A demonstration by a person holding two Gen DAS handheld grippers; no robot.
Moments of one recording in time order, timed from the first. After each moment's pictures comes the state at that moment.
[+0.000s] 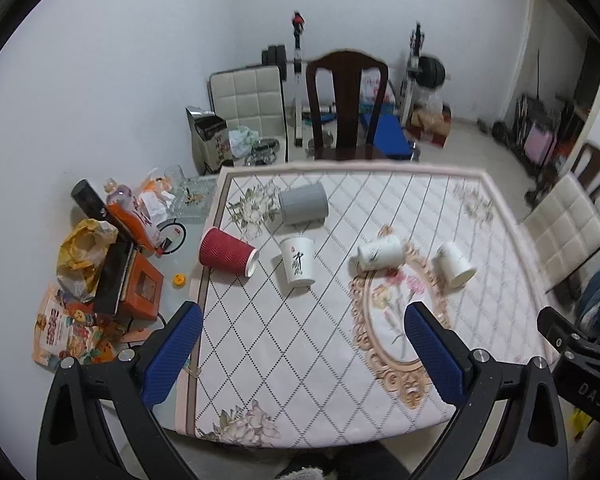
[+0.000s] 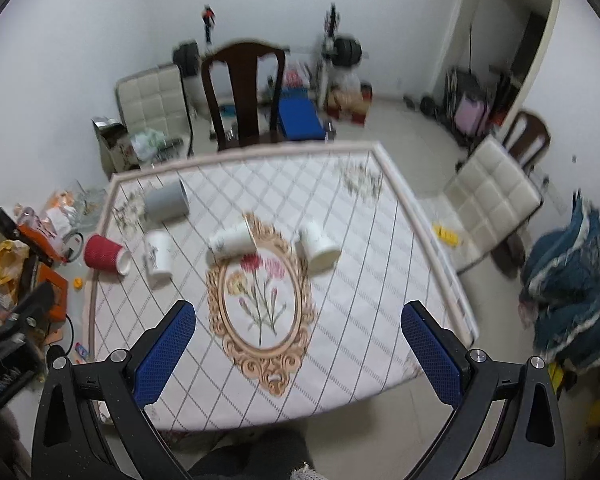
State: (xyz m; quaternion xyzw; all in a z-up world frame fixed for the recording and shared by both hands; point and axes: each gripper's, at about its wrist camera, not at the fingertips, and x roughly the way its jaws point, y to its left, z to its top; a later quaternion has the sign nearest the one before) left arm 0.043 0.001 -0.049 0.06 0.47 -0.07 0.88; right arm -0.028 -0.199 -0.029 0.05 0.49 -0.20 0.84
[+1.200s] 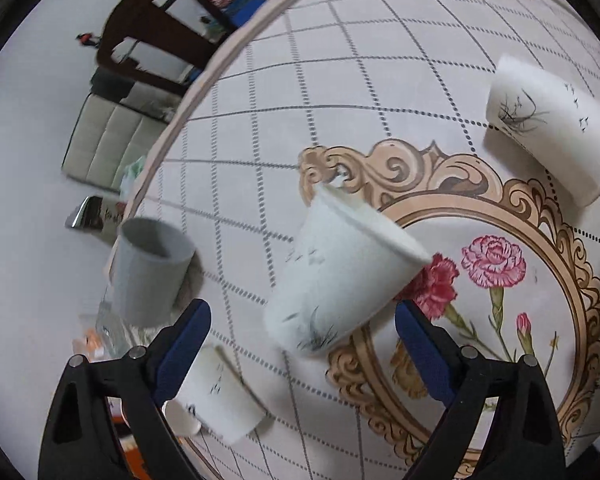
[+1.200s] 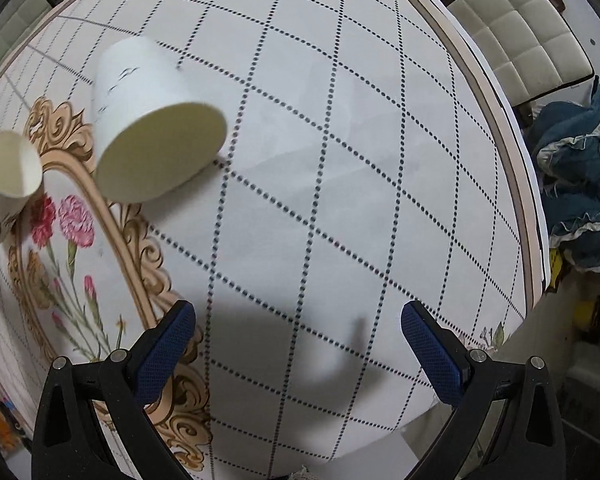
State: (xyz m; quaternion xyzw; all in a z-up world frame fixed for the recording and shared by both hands) left arm 0.228 -0.204 -0.320 0.45 0.51 -0.17 0.71; right arm 0.093 -0.400 -0.335 0.15 0.70 -0.25 0.66
